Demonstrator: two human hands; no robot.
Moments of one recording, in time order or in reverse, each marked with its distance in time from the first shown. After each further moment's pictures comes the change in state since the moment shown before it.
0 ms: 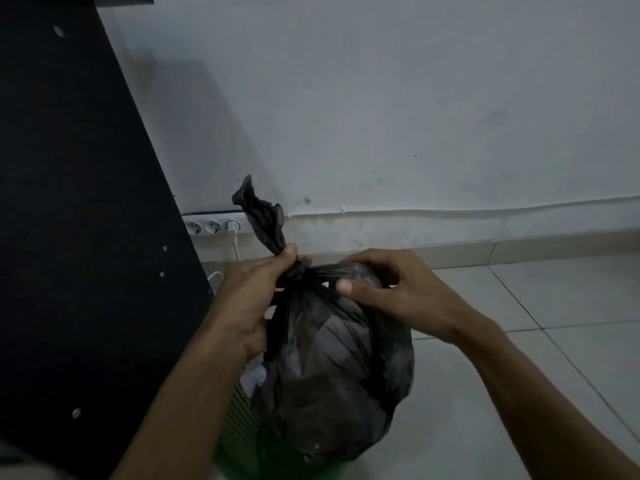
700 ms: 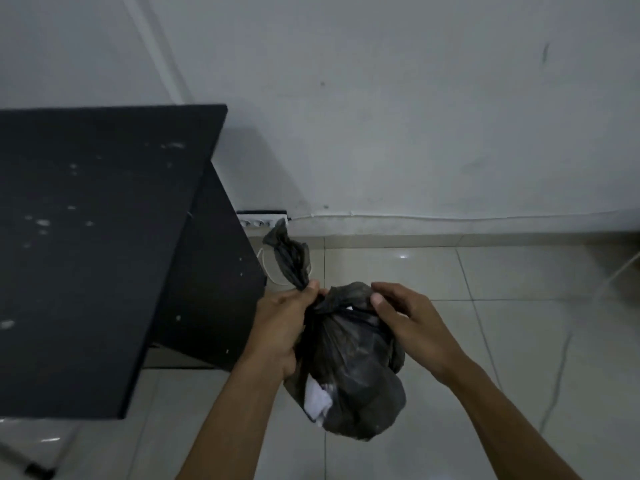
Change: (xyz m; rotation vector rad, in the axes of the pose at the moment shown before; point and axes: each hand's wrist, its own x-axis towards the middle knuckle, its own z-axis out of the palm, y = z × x) left_hand -0.162 0.303 0.032 -0.046 0.149 -0.466; right_hand -0.026 -0.281 -0.117 0.103 0.065 0.524
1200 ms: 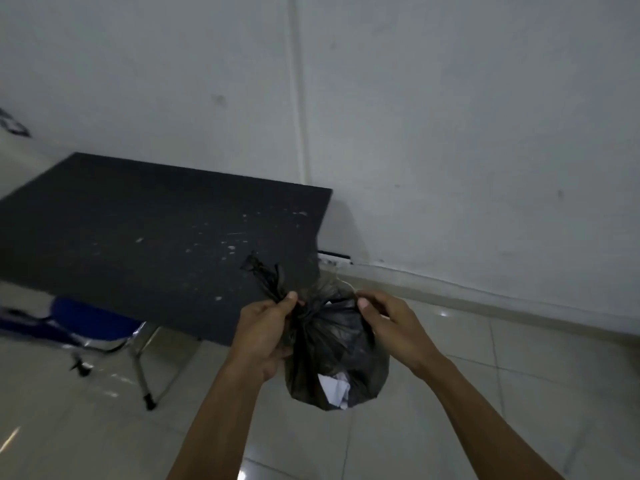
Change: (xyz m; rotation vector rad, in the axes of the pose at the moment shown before) left_hand -0.244 0.136 -0.113 -0.107 0.252 0.126; right_hand -0.128 -0.259 0.006 -0.080 -0.215 -0.182
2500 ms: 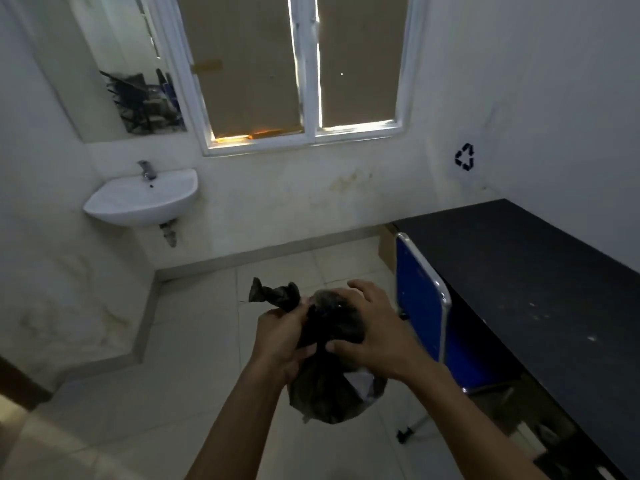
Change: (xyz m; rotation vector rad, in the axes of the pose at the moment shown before) left_hand -0.119 0.010 -0.742 -0.651 0.806 0.248; right_hand -0.137 -0.376 0.728 -0.364 -0.862 -1.085
